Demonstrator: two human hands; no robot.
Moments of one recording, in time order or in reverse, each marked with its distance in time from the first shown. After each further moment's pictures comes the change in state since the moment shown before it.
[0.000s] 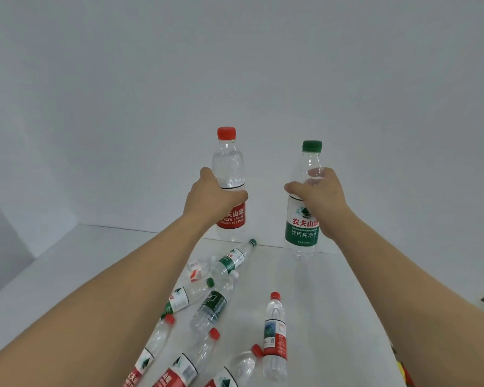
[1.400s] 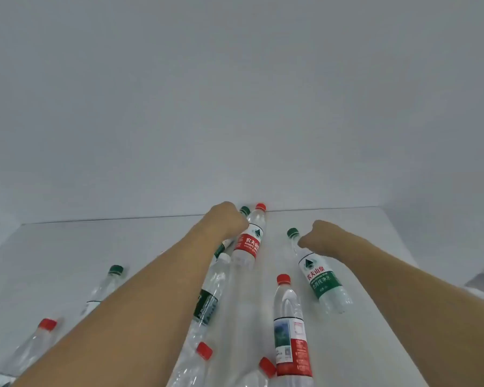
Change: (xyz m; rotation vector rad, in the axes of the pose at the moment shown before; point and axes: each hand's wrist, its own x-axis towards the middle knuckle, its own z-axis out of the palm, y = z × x) left_hand 0.101 -0.163 0.211 0.575 -0.549 -0.162; right_hand 0.115 0.281 0.007 -0.955 -0.377 0.472
